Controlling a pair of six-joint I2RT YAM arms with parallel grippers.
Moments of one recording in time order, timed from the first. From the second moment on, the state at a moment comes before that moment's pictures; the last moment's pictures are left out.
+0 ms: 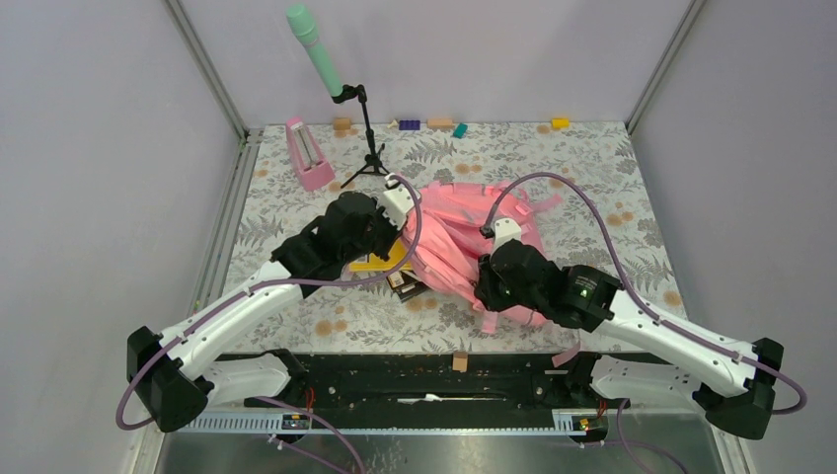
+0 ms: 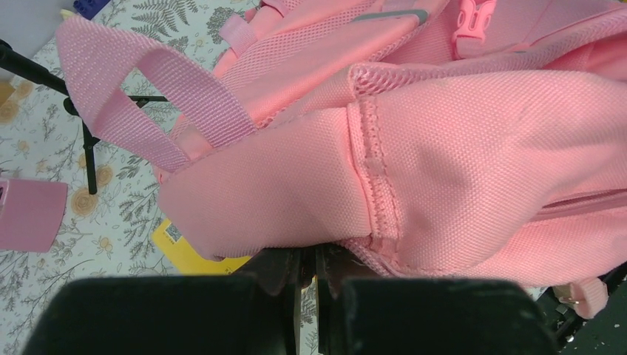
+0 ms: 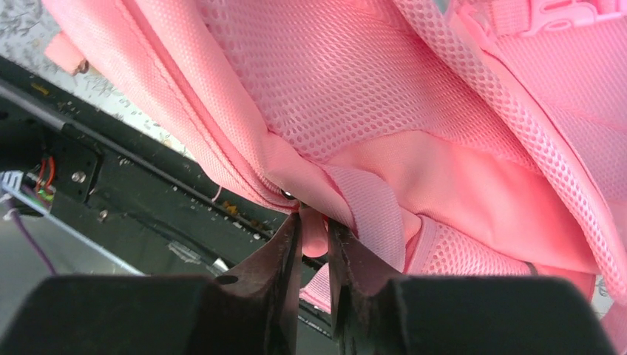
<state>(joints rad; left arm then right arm) -0.76 1.13 1.01 -0.37 -0.03 0.14 1.03 0.97 0.97 -0.80 0.23 0.58</state>
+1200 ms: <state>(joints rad) -0.63 1.13 1.00 -0.33 0.05 0.10 0.81 0.93 0.88 -0.84 0.41 0.55</state>
